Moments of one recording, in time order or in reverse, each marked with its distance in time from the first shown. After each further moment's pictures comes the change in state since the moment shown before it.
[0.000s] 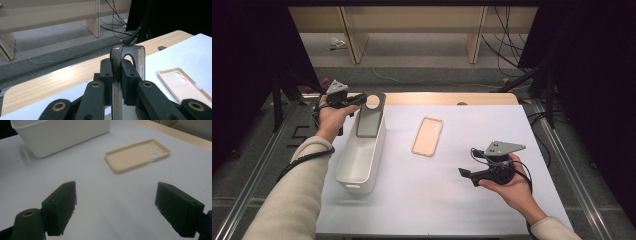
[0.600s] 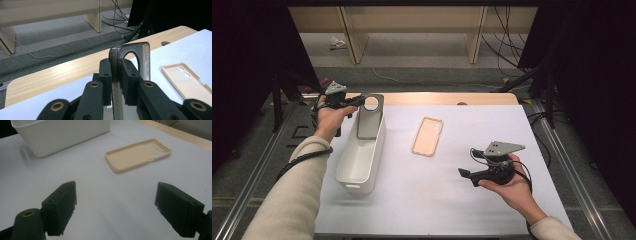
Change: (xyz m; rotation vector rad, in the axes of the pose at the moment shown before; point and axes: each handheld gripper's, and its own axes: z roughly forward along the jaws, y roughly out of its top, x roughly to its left) left arm 0.008 -0.004 0.000 0.038 0.009 -0.009; right arm 0.001 0.000 0.001 0.005 0.003 -0.002
